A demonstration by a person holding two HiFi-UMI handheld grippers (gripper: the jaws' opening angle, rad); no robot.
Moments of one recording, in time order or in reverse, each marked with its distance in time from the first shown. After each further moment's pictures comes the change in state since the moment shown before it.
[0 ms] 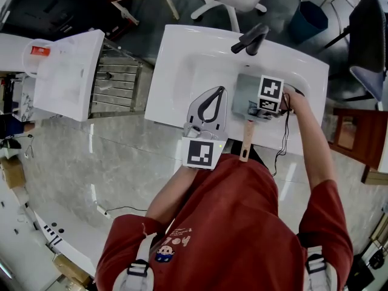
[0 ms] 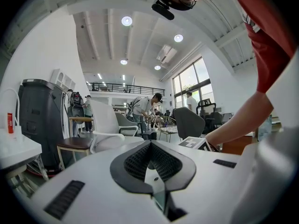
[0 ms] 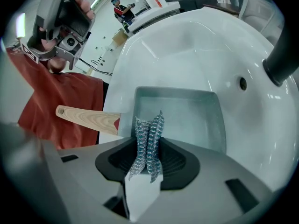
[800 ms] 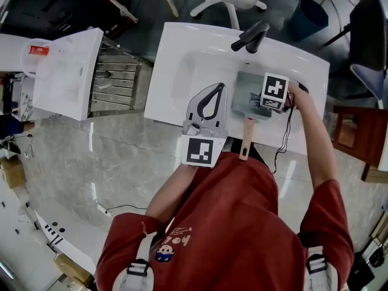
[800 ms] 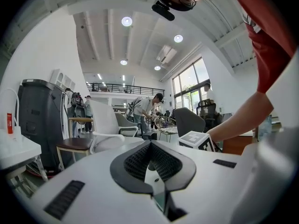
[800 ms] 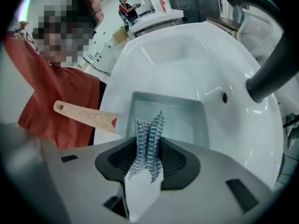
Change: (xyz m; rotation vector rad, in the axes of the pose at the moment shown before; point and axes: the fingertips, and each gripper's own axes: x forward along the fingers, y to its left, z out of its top) left arm 0.003 0.003 0.002 0.000 -0.003 0.000; right arm -0.024 -0.015 0.005 -0.060 -0.025 -0.137
